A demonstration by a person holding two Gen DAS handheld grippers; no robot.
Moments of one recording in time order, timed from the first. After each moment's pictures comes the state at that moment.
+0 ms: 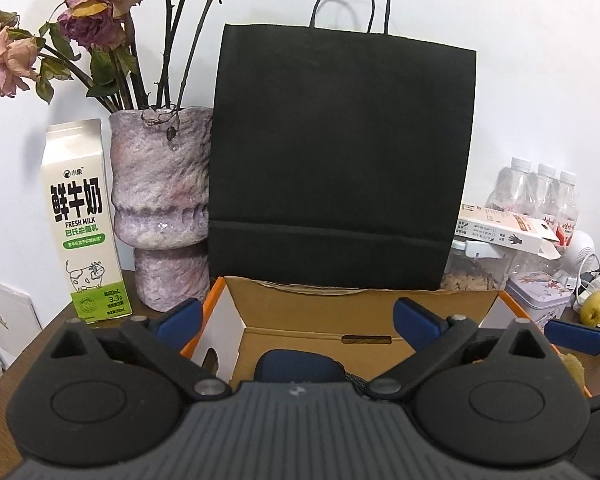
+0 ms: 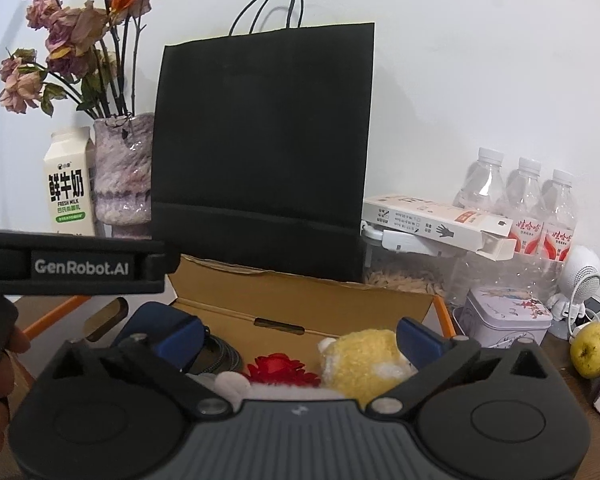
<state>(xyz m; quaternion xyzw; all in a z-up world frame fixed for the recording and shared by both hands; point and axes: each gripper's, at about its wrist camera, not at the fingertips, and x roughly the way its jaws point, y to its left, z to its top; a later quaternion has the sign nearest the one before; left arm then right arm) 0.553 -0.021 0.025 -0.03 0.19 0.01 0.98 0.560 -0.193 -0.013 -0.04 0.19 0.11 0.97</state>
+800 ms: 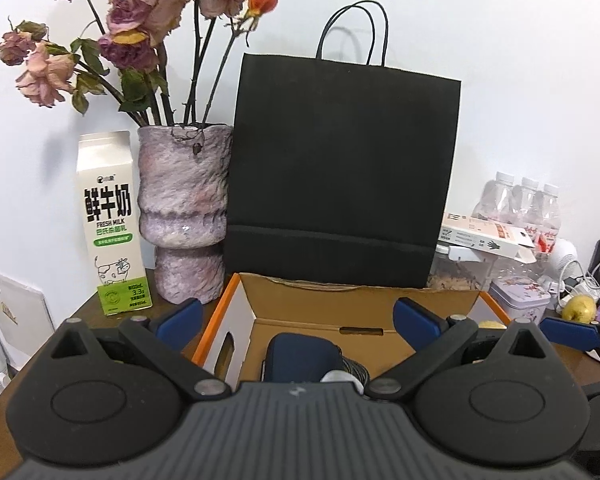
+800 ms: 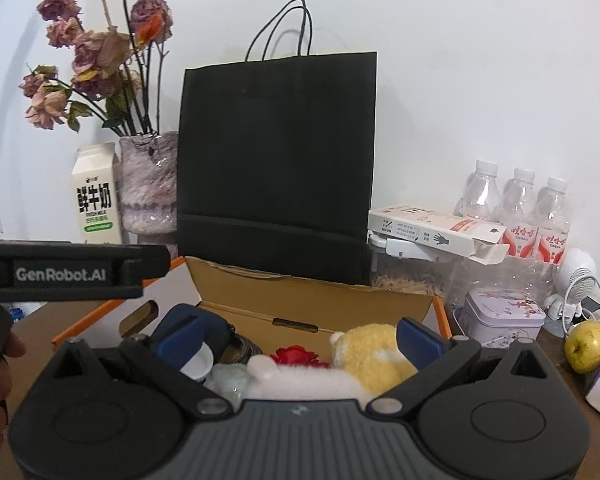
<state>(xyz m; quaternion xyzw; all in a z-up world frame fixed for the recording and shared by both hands) 0.500 -0.014 0.043 -0.04 0.18 0.01 0.98 0.522 -0.199 0.003 -0.04 0.18 0.13 0.97</state>
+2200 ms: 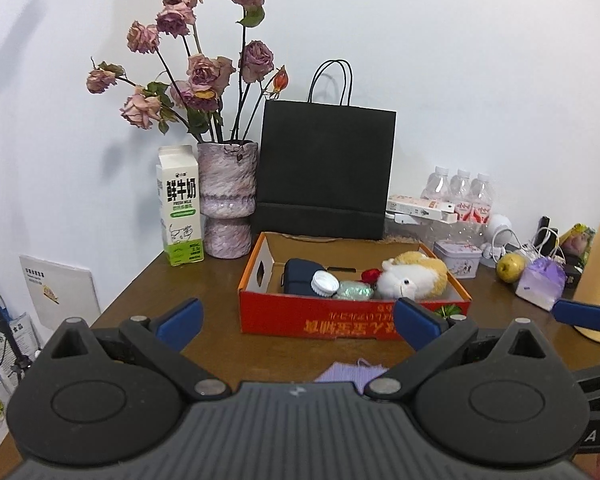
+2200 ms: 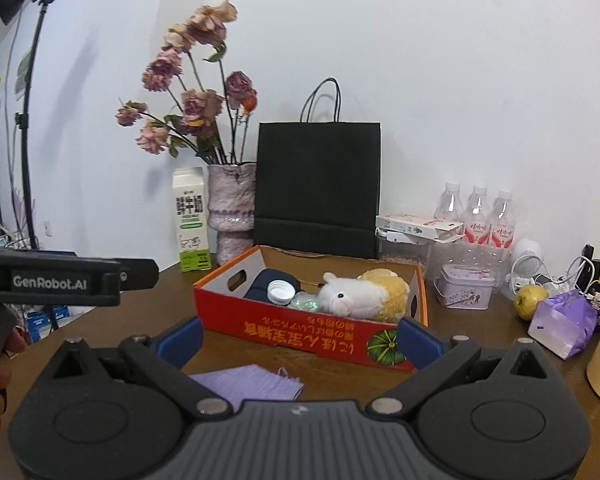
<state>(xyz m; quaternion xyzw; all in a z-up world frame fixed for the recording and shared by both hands) 0.263 -0.010 0.076 -0.03 0.18 0.01 0.98 0.277 -0.223 0.040 -0.03 0.16 0.16 0.97</state>
